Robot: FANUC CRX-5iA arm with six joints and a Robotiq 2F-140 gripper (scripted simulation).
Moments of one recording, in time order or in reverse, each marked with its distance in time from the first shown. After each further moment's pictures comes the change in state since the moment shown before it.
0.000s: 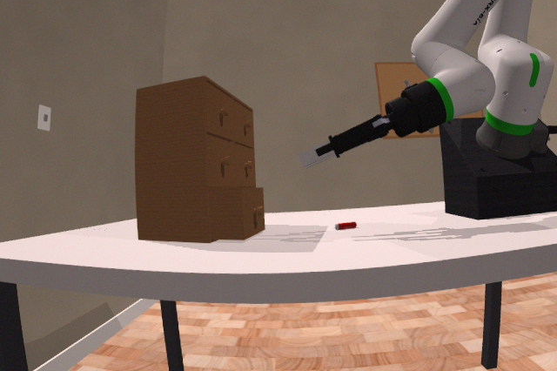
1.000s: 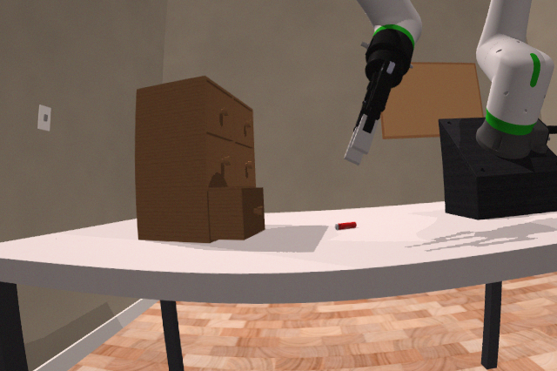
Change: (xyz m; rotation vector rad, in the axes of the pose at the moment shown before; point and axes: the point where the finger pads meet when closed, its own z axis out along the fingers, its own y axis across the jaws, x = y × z) arm 0.021 0.107 -0.080 -0.508 0.748 0.049
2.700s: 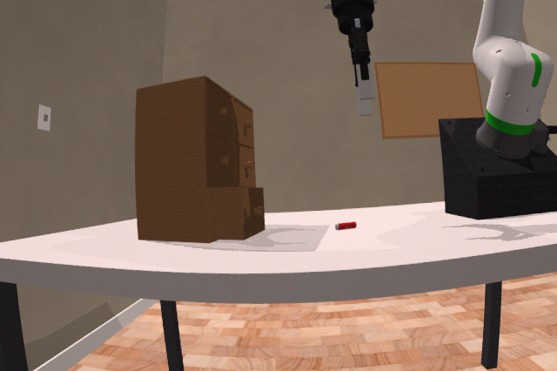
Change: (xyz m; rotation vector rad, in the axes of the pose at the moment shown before) arm -0.009 -0.058 -0.134 0.455 0.440 0.266
